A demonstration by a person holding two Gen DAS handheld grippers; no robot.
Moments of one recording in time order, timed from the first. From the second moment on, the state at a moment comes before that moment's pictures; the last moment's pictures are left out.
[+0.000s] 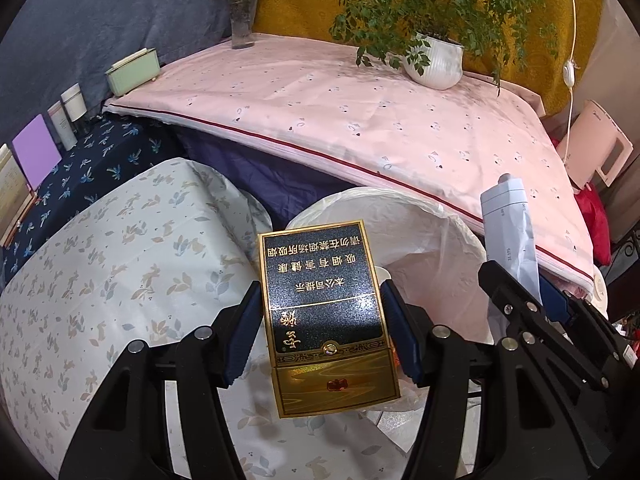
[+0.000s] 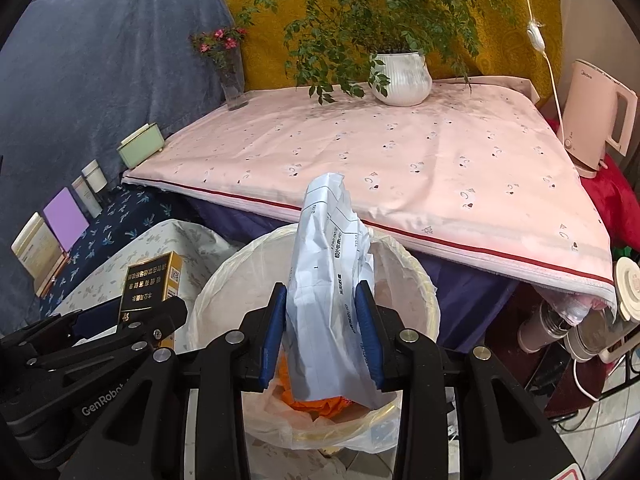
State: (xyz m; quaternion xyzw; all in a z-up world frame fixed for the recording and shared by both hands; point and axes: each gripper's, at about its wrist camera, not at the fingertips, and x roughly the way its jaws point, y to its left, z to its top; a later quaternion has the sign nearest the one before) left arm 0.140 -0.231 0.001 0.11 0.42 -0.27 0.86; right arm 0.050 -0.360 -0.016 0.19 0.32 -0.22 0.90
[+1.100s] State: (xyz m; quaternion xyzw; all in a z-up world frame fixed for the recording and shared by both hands) left arm 0.147 -0.209 0.009 0.10 0.41 -0.25 0.87; right arm 0.049 -0.348 -0.004 0.18 0.31 -0.22 0.91
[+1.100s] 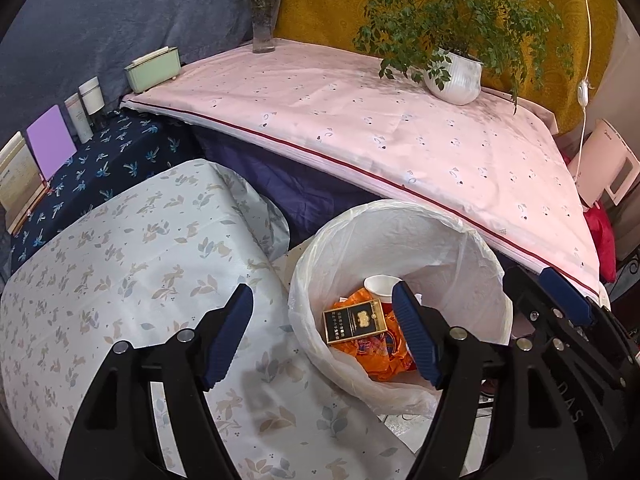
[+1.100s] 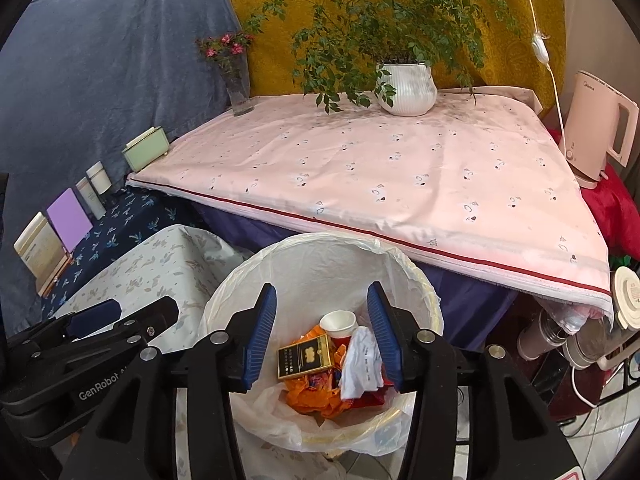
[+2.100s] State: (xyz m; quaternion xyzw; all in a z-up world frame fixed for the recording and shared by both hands) left arm 0.109 -0.139 0.024 0.10 0.38 -0.20 0.90; right arm 0.004 -0.283 0.018 0.07 0.31 -0.21 0.92
